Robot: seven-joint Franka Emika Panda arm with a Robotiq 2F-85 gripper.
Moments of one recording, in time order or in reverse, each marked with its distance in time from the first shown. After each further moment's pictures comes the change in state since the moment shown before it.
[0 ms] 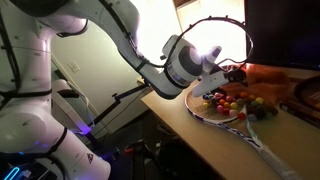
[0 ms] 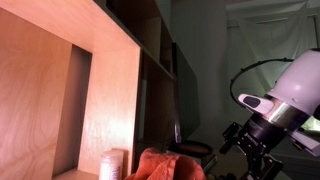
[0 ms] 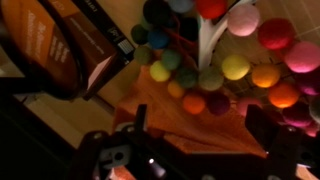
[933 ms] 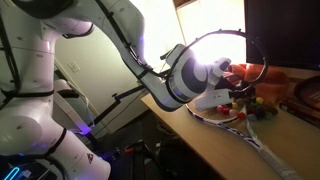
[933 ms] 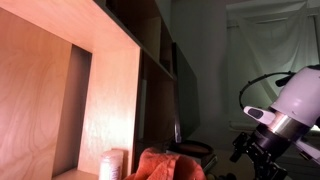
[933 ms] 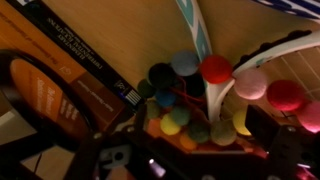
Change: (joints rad) arm -0.088 0.050 0.008 -0.028 0.034 0.050 0.029
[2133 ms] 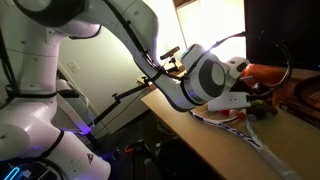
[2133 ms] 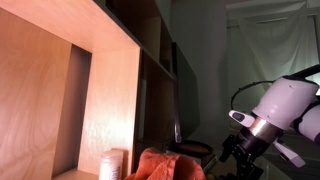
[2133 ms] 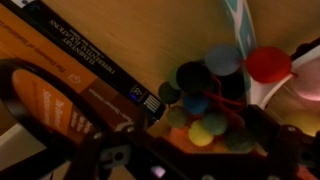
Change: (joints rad) arm -0.225 0.064 0.200 0.160 0.008 -0.075 -0.005
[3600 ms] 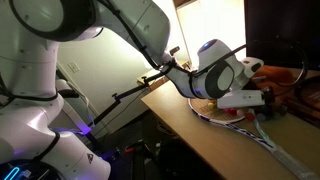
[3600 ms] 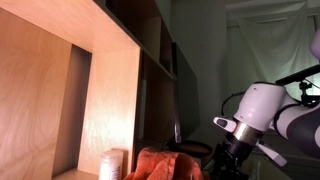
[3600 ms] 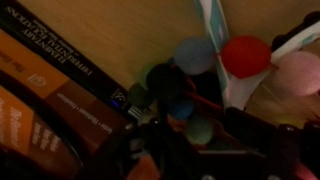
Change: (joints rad) arm -0.281 0.052 0.362 0.131 0.287 -0.235 -0.429
